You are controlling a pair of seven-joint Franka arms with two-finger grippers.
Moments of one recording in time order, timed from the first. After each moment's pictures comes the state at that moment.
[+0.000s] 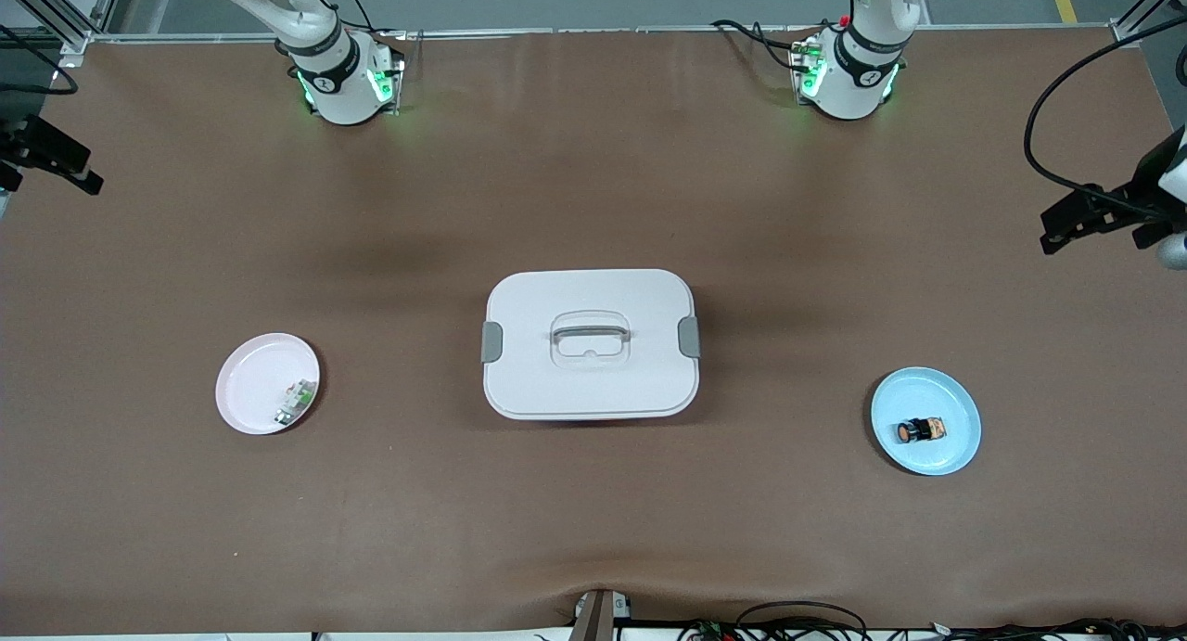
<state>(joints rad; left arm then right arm) 0.05 0.05 -0.09 -1.48 0.06 1.53 -0.06 -0.01 -0.15 -0.11 -1.66 0.01 1.55 -0.04</state>
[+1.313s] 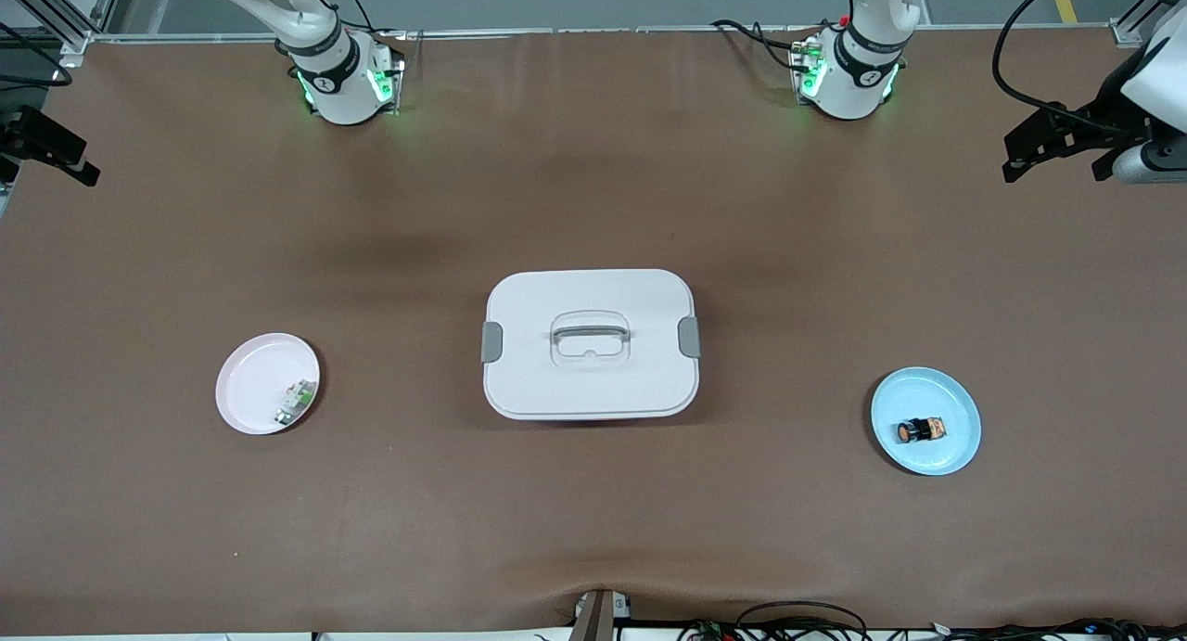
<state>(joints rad) 0.03 -0.09 -0.12 -1.57 0.01 1.48 -0.08 -0.01 -0.15 -0.11 -1.66 0.01 1.53 -0.03</state>
